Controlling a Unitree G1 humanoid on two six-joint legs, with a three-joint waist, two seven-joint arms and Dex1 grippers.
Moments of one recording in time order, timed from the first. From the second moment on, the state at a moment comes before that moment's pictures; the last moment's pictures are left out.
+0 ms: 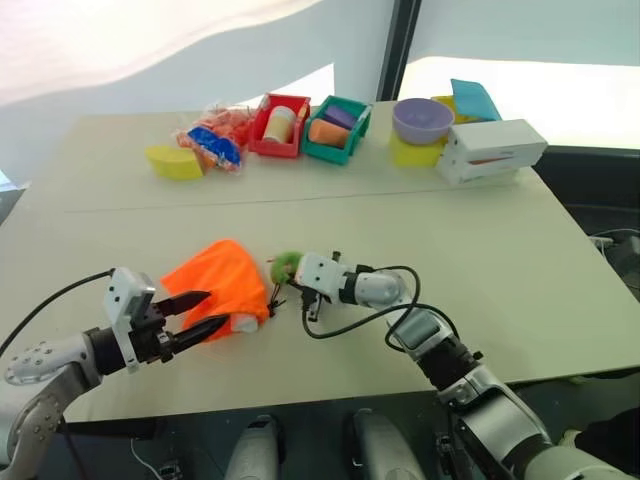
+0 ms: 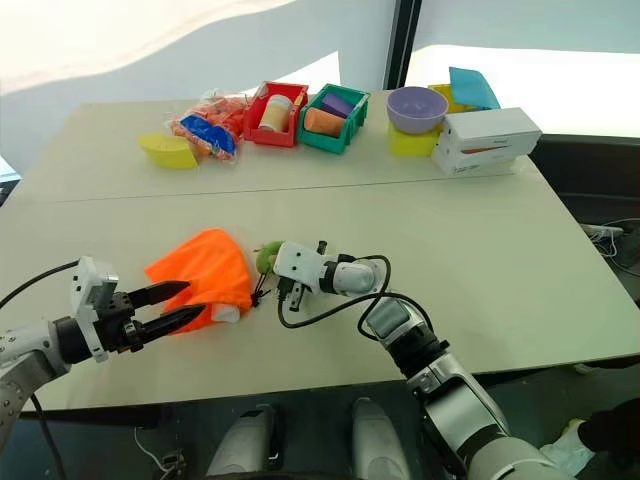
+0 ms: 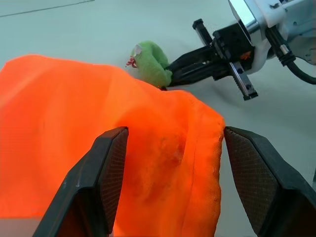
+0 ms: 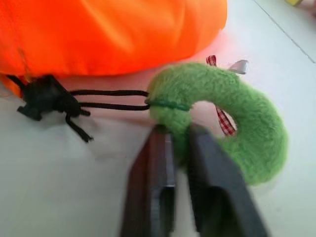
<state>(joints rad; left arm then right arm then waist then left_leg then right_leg) 0.19 0.76 0.37 -0.45 -0.72 0.60 -0.87 -0.57 -0.24 0.44 0.25 -0.14 0.09 0.72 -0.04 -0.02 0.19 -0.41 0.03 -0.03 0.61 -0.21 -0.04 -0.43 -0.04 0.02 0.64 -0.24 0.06</state>
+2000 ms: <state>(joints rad) -0.77 0.52 -0.33 0.46 -0.23 0.27 -1.55 -0.30 -0.47 0.20 -0.32 0.14 0.47 0.74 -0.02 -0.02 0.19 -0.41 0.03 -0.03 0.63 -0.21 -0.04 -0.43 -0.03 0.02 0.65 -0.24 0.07</state>
